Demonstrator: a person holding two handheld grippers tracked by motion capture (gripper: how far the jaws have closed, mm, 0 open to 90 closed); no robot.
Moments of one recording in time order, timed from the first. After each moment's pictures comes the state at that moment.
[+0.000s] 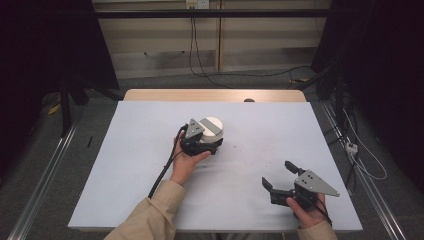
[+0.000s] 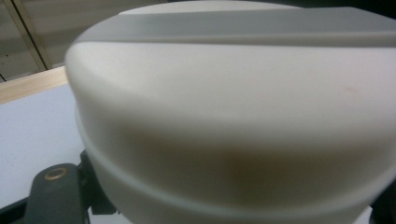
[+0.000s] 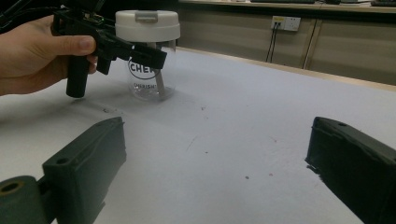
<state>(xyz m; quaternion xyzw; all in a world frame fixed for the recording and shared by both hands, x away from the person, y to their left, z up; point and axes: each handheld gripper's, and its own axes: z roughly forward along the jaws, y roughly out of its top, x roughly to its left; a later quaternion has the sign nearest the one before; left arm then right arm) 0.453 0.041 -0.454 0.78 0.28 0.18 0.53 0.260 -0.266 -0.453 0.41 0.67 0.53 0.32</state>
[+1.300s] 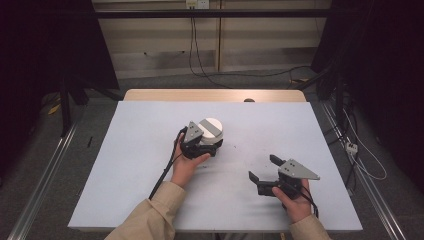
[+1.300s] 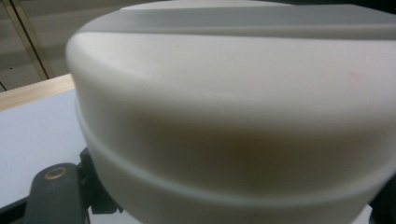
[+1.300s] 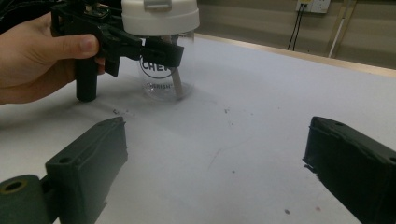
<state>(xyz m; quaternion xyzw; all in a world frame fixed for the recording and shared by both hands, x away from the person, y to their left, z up) 0.448 0.042 -0.462 0.76 0.28 0.19 0.55 0.294 -0.240 -0.453 0.40 0.70 0.52 0.28</state>
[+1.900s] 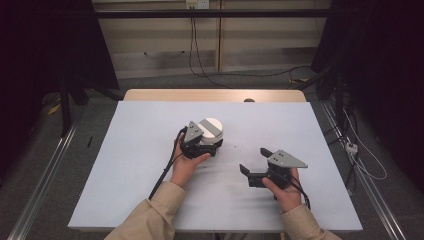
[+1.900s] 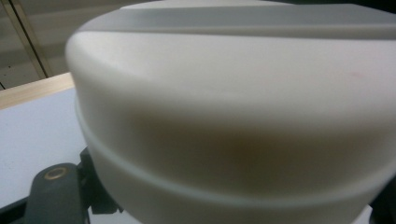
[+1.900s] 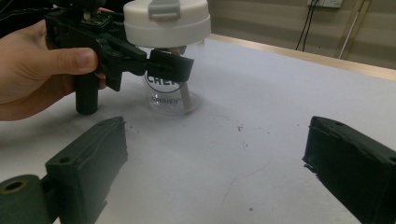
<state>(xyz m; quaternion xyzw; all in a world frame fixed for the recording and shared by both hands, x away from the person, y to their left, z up) 0.449 0.042 -0.462 0.76 0.28 0.19 0.55 0.319 -0.220 -0.445 0.40 0.71 0.52 0.26</state>
